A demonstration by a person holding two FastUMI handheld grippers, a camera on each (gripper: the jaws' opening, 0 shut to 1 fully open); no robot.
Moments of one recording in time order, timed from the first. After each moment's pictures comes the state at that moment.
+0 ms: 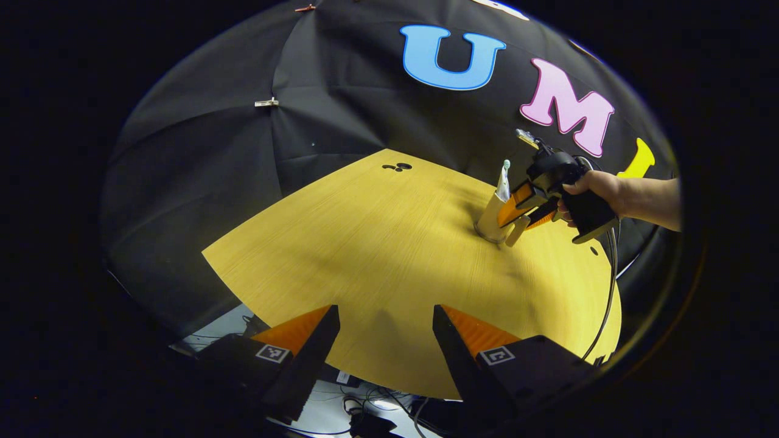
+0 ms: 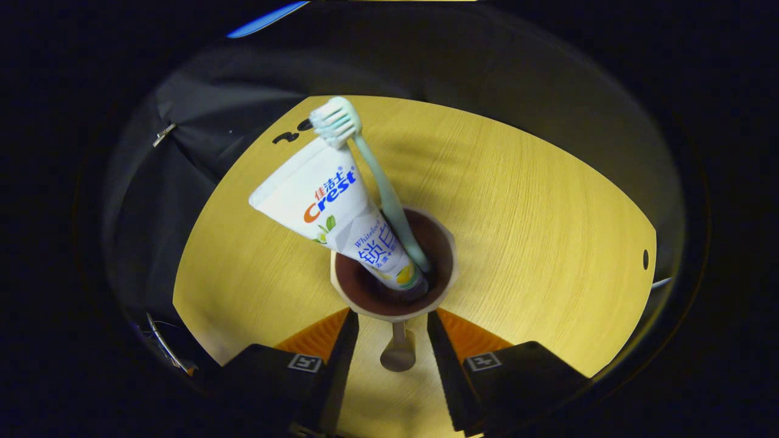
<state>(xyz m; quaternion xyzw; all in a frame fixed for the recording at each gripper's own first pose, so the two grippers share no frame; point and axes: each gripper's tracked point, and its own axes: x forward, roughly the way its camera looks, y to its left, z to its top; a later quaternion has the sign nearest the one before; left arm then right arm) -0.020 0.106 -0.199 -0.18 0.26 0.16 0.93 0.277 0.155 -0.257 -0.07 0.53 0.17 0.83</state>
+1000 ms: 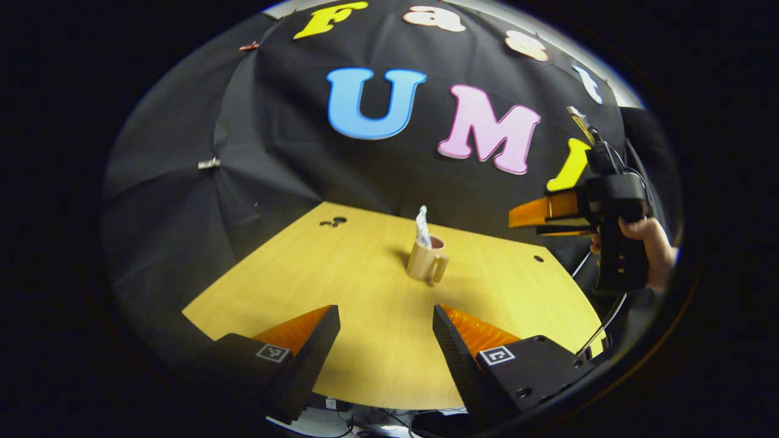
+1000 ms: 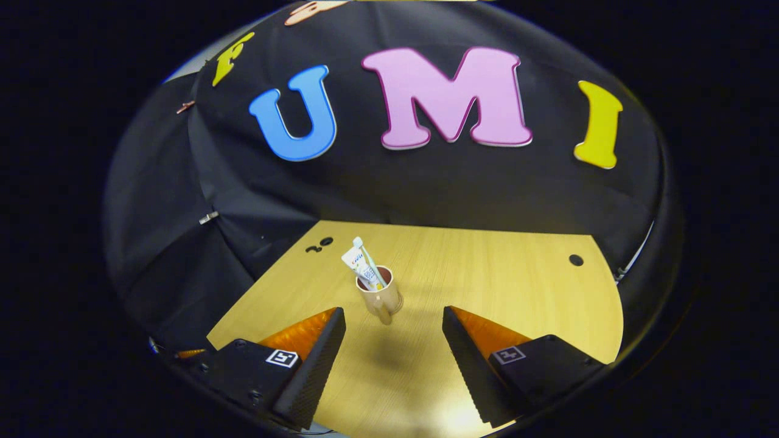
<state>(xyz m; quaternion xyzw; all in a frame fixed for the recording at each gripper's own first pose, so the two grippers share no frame) -0.010 0.036 -0.073 -0.09 0.13 0.03 0.99 0.121 0.057 -0.040 0.02 0.21 0.13 0.97</state>
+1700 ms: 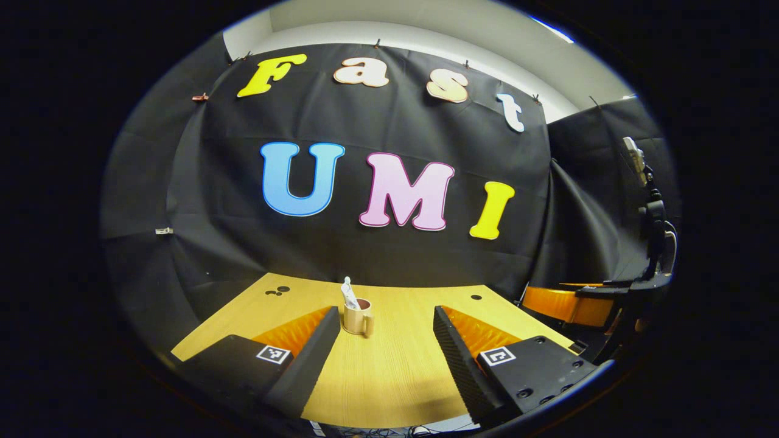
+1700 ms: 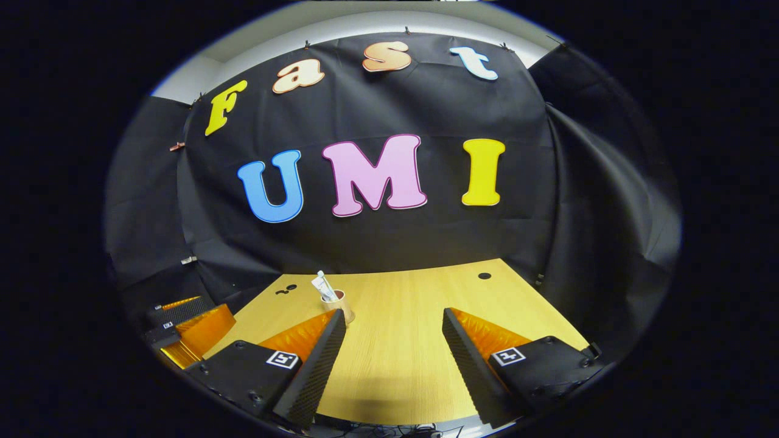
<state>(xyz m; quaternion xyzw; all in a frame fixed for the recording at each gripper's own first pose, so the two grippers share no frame) -0.064 -0.045 0.008 -0.05 -0.01 -0.08 1.00 -0.075 -0.023 0.001 0.03 0.06 -0.02 1.00</state>
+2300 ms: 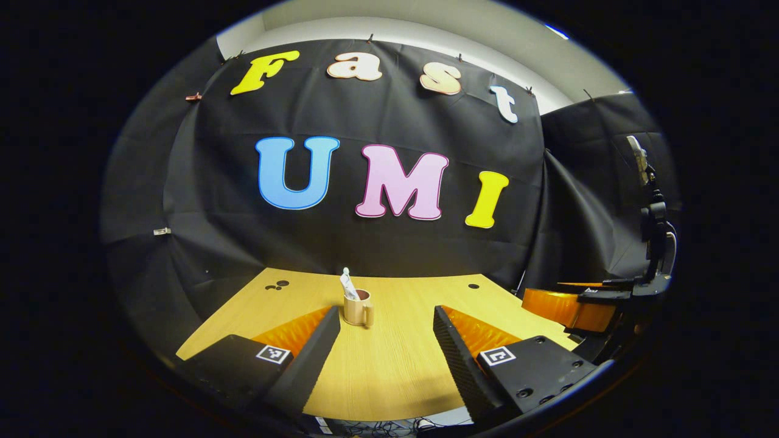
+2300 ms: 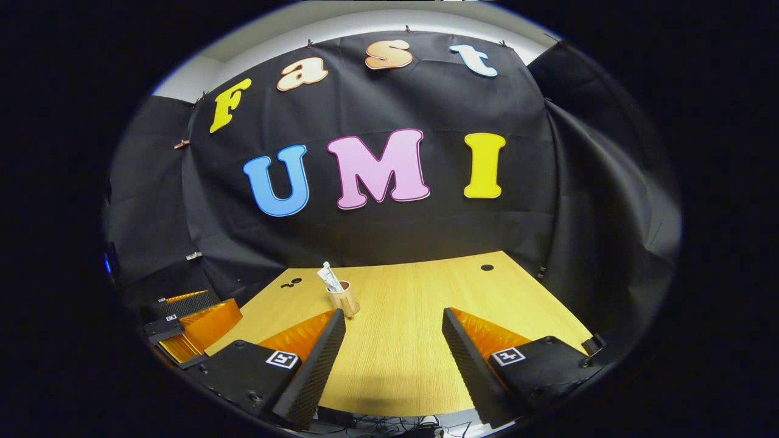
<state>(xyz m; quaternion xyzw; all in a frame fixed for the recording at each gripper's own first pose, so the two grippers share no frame) -0.071 -0.046 -0.001 -0.04 0.01 -0.08 1.00 -0.086 -0.004 -0.012 0.04 0.07 0.00 1.00</state>
